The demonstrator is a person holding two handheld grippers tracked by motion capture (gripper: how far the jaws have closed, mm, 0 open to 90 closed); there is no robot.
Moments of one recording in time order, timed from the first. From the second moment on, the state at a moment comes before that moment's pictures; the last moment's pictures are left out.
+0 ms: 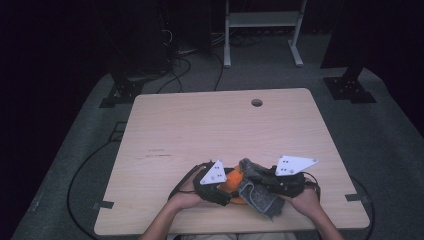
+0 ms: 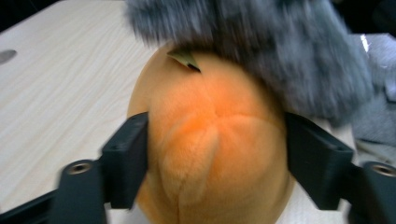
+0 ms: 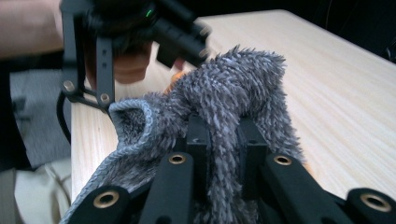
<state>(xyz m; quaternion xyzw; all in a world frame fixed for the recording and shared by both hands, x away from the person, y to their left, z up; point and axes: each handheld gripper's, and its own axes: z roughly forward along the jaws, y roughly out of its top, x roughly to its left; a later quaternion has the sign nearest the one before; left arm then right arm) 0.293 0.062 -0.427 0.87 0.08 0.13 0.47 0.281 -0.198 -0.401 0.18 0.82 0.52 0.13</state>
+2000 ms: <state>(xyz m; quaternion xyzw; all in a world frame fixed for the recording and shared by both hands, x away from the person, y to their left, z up) 0.300 0.086 -0.431 0.87 0.09 0.07 0.48 0.297 -0.240 -0.430 0.23 0.79 0.56 0.06</state>
